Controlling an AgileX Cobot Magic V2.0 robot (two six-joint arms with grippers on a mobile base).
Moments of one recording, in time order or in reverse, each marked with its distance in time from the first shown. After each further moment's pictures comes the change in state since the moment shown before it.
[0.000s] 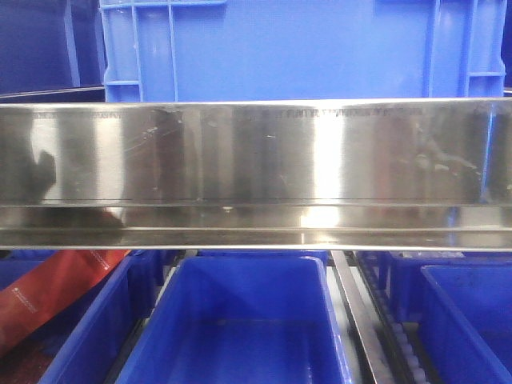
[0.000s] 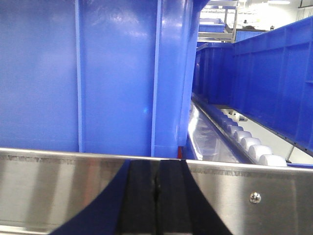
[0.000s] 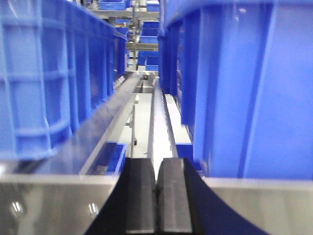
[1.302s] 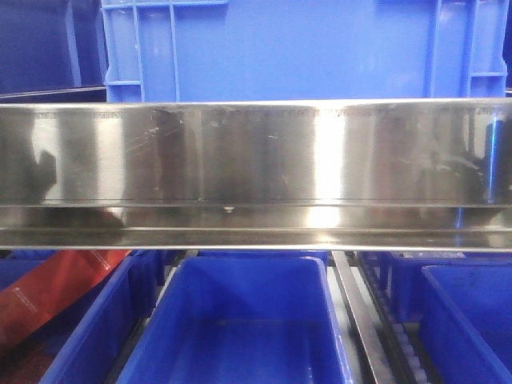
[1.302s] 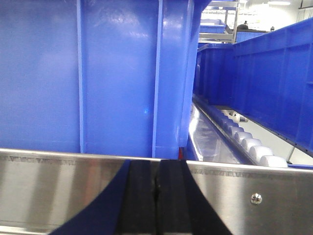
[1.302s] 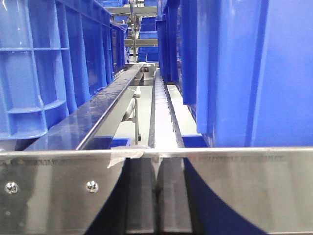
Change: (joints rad) left arm 0.000 0.000 0.000 0.000 -0.002 0.000; right arm -0.004 -0.012 0.062 0.017 -0.035 0.027
